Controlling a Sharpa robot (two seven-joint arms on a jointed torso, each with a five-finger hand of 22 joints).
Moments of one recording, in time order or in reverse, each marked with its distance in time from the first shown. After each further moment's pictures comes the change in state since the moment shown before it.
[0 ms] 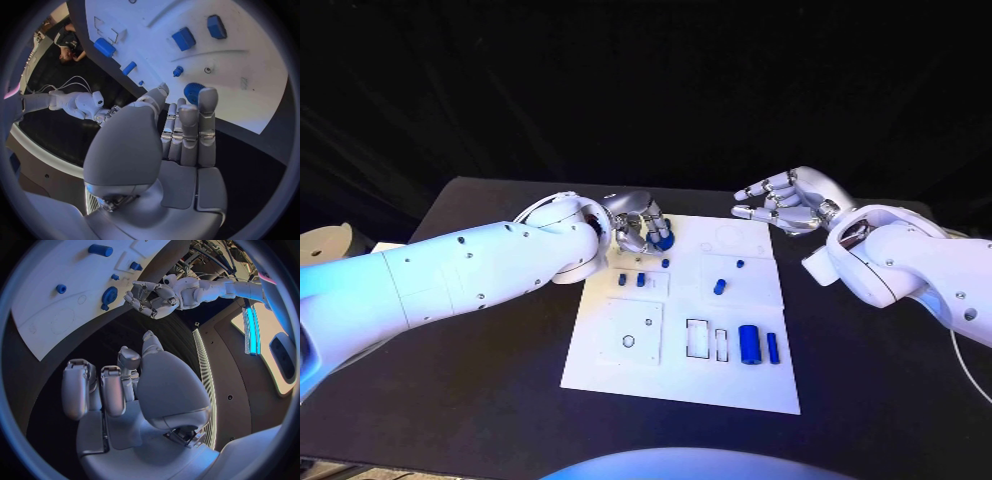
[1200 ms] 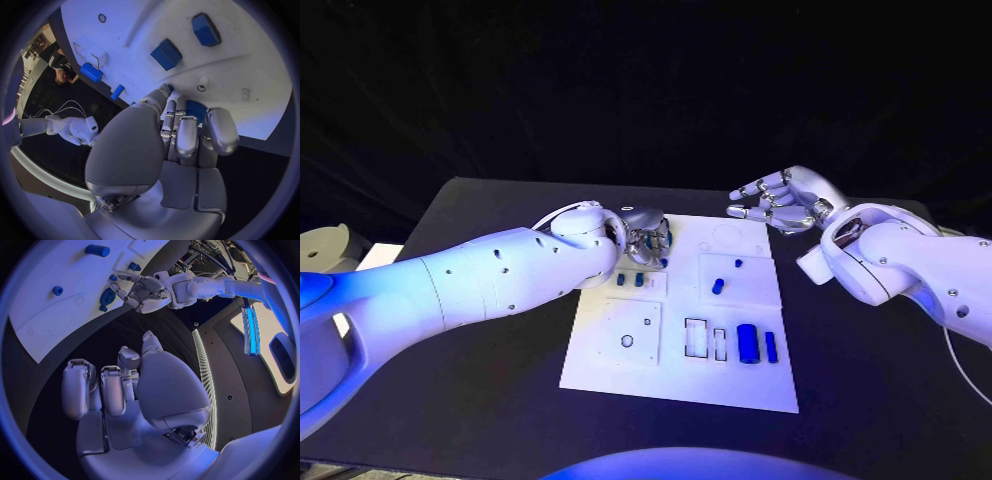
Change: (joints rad) left arm -0.033 0.102 -0.002 -0.110 -0.174 0.087 -0.016; left_hand 0.031 0.056 -0.017 -0.009 0.000 0.127 -0.009 -0.069 -0.088 0.121 -0.014 -0.108 -0.146 0.078 -0.012 0.236 0.167 -0.062 0.153 -0.017 0.296 0.272; right arm -0.001 0.008 0.000 -0.002 0.001 0.003 0.001; right_hand 0.004 0.004 0.000 0.000 0.000 0.000 0.000 0.000 0.000 0.000 0.000 0.000 0.000 0.000 0.000 0.000 0.000 0.000 0.000 0.000 0.000 0.001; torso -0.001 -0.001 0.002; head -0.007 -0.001
